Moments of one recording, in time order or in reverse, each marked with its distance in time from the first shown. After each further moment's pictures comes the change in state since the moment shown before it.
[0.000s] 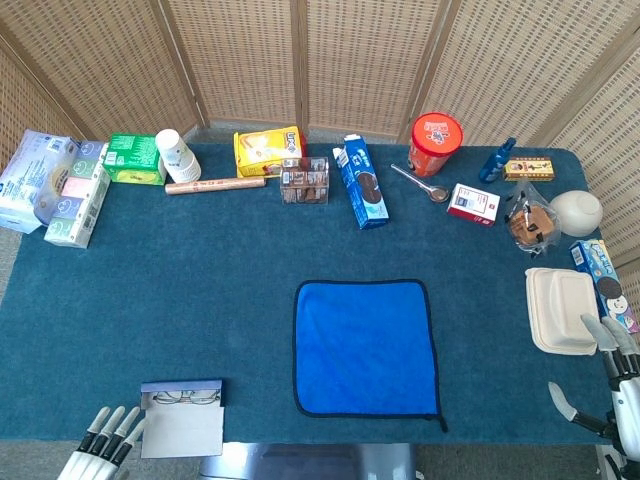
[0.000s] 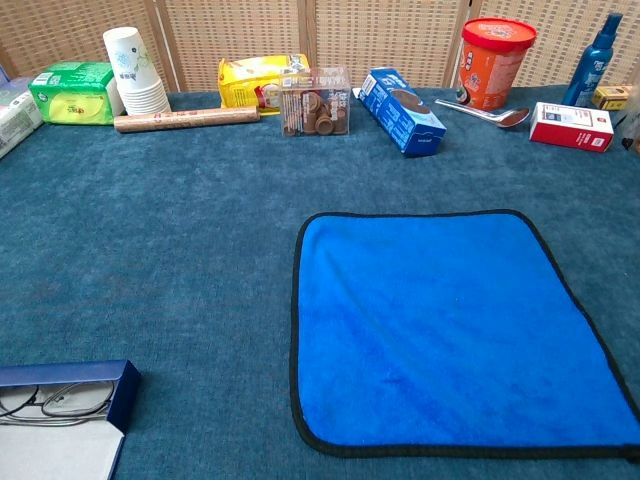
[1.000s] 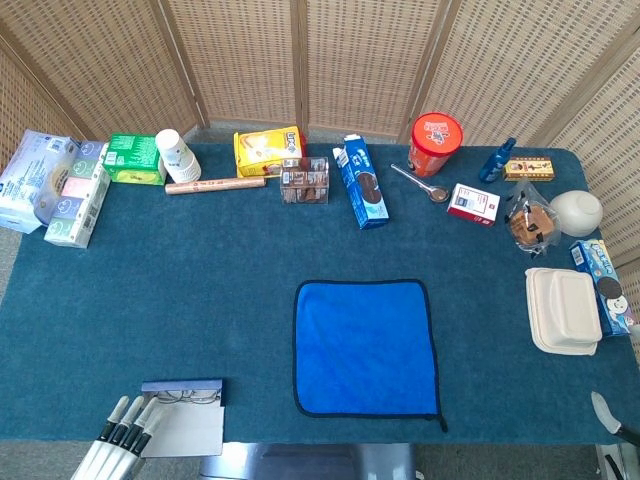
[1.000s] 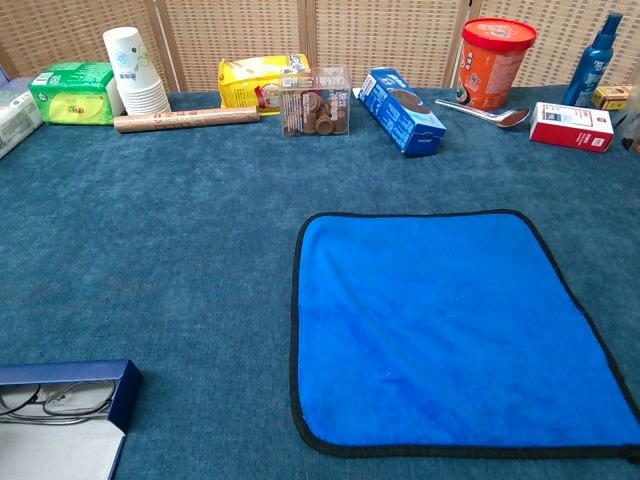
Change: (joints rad) left arm -0.043 -0.033 -0.020 -0.046 0.030 -0.012 0.132; right arm -0.050 -0.008 0.009 0.155 0.061 0.062 0.204
